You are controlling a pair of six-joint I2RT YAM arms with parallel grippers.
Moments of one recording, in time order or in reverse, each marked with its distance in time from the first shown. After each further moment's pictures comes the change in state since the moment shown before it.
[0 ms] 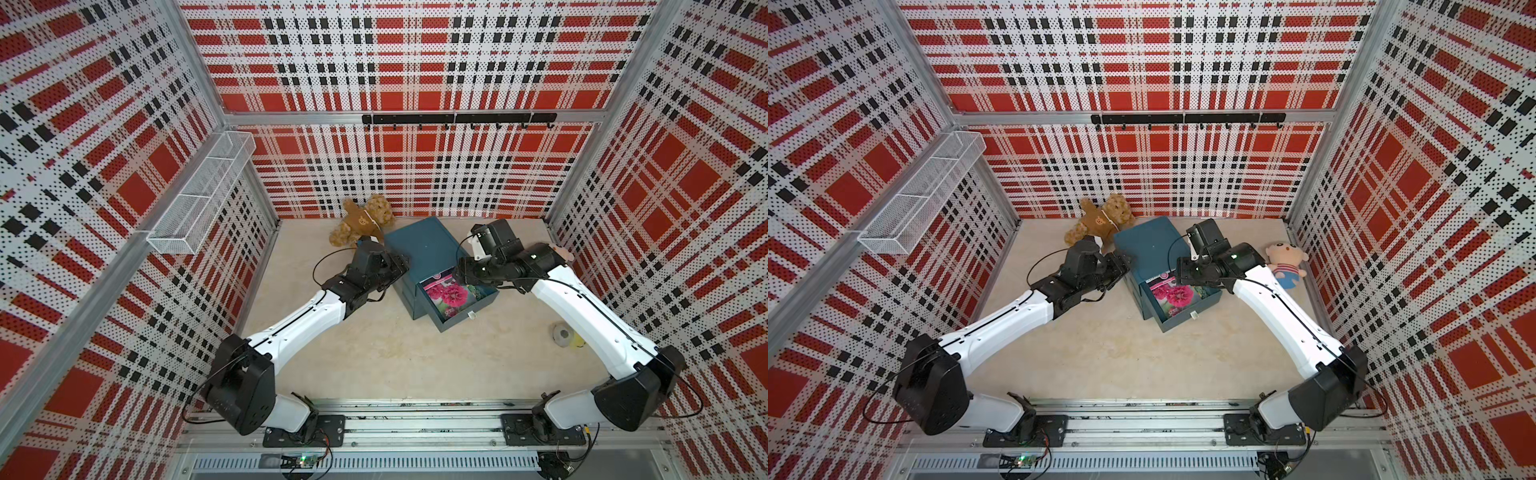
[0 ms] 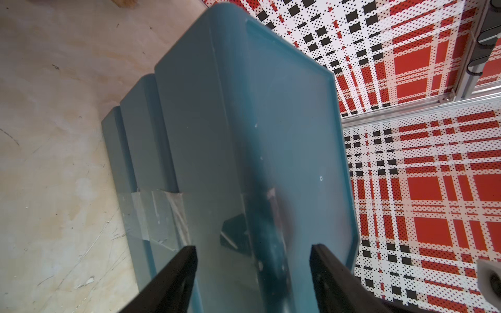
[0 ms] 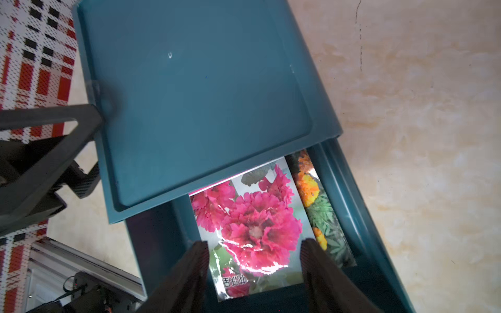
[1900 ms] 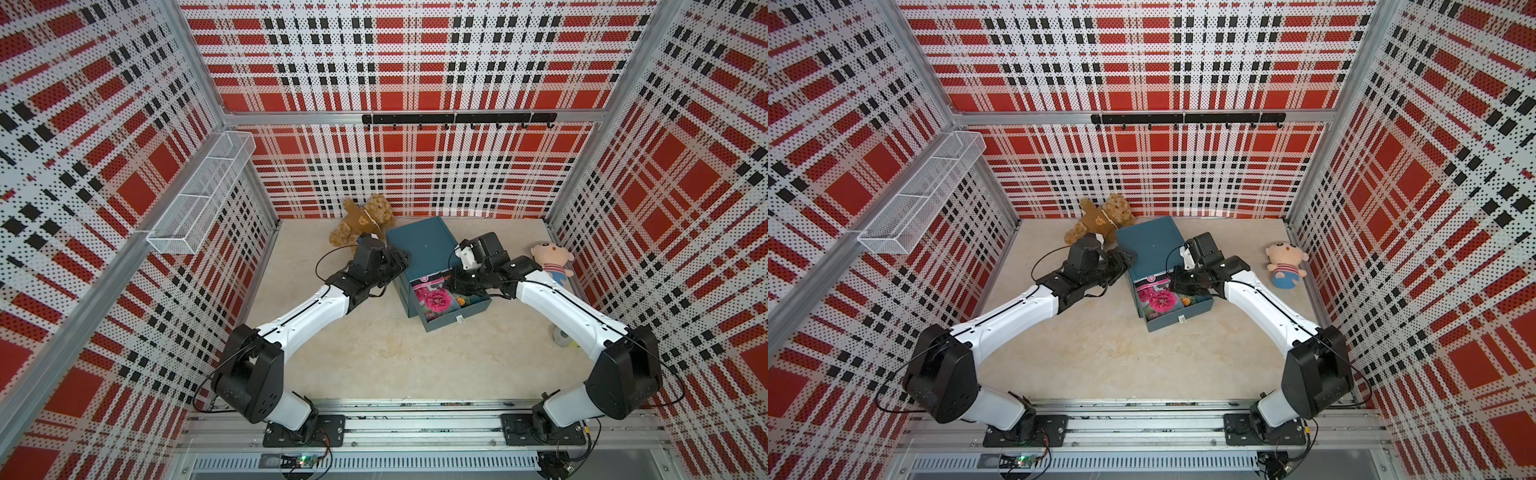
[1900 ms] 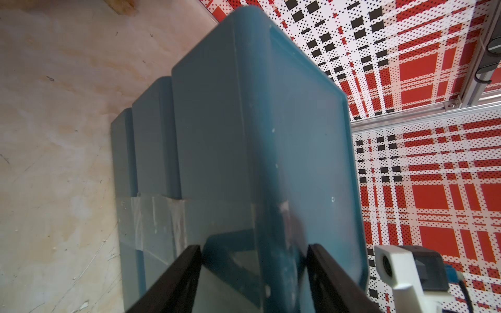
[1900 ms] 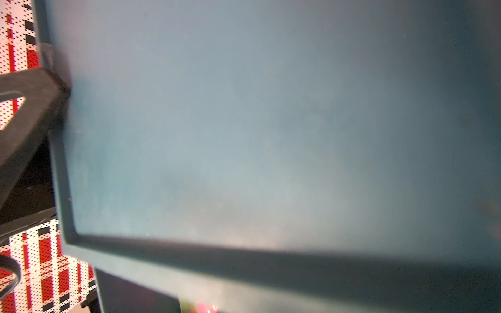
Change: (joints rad) left arm 0.018 0.053 0.011 0.039 0.017 0.006; right arm -0.055 0.039 -0.249 0.322 -0.322 0.136
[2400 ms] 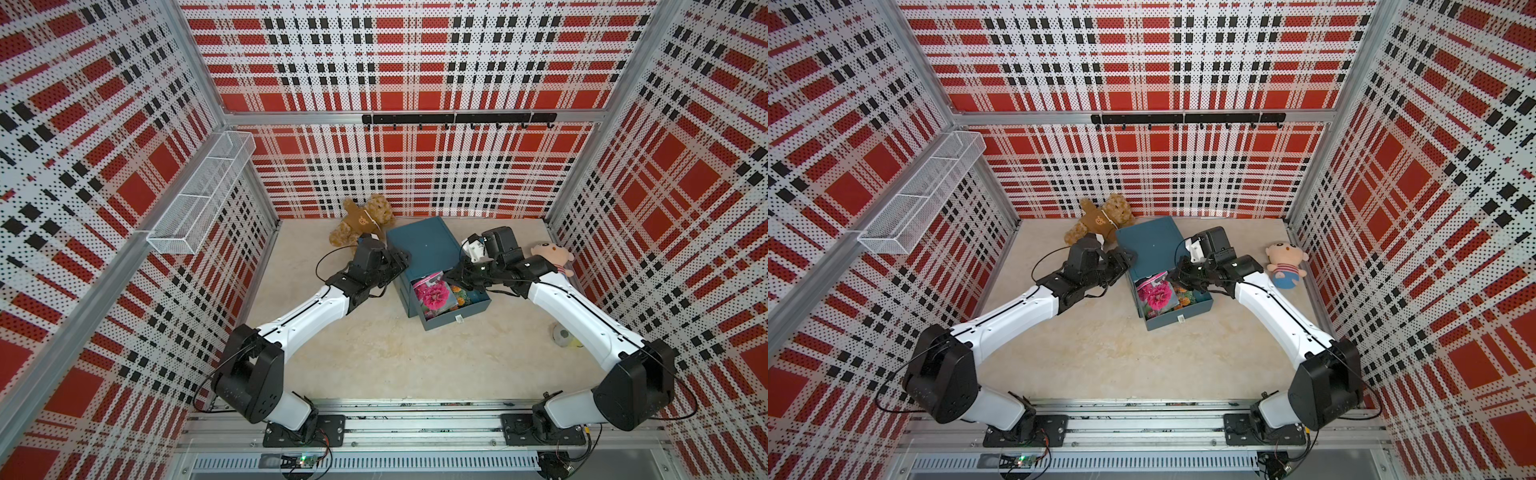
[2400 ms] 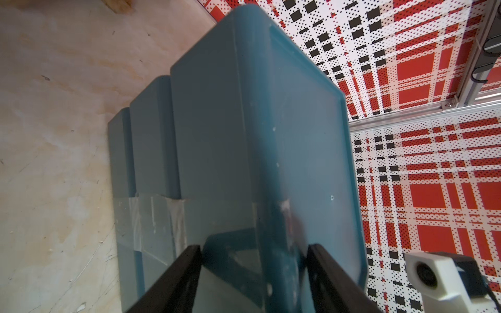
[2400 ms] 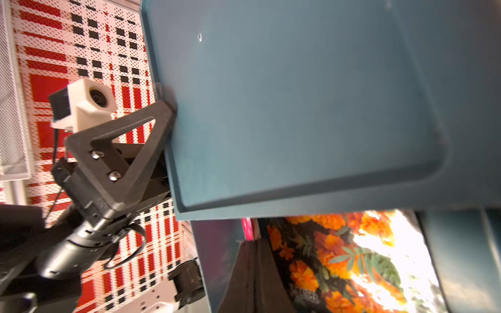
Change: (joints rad) left arm 0.000 0.000 -0.012 0.020 0.004 -0.001; right arm -0.059 -0.065 0.008 0.044 -0.185 0.200
